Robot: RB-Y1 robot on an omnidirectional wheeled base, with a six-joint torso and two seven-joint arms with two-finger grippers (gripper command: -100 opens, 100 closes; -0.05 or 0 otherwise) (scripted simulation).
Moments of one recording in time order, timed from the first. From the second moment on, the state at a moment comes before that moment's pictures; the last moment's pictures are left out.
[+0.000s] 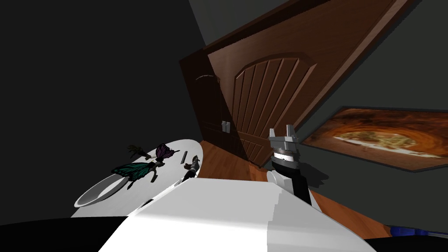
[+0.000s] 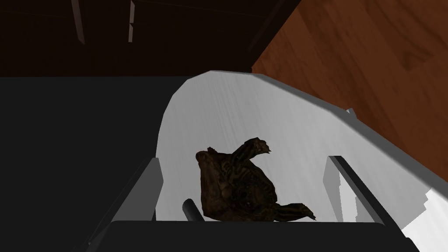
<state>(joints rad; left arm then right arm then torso) -0.05 0.26 -0.04 -0.54 0.09 -0.45 0.45 0.50 -0.04 -0.06 -2.36 -0.12 -0.44 -0.14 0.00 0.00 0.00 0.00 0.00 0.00</state>
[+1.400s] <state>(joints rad) -0.06 0.24 -0.01 -0.50 0.10 -0.48 0.42 0.50 -0.04 -0.06 -2.36 -0.12 -0.44 -0.14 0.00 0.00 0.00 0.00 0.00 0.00</state>
